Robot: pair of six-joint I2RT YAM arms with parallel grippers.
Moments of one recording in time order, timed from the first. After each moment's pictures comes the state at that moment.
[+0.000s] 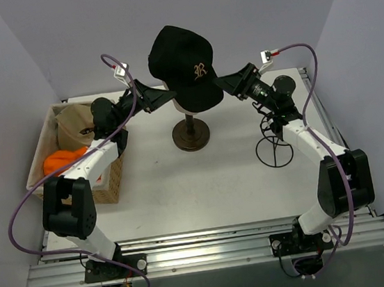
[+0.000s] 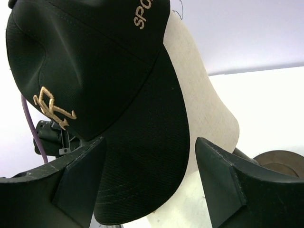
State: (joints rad) left arm -0.28 1.67 1.19 0.92 0.84 -1.28; right arm 0.17 1.51 1.04 0.69 -0.61 1.00
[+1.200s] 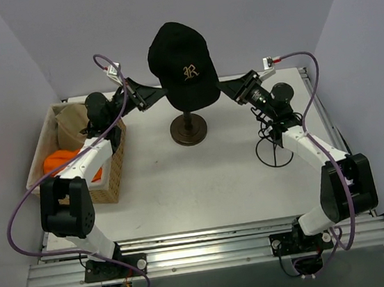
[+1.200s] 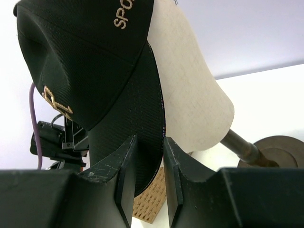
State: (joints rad) left arm -0.22 1.67 1.22 0.75 0.80 -1.26; right arm 0.21 1.48 0.96 0.72 -0.50 1.00
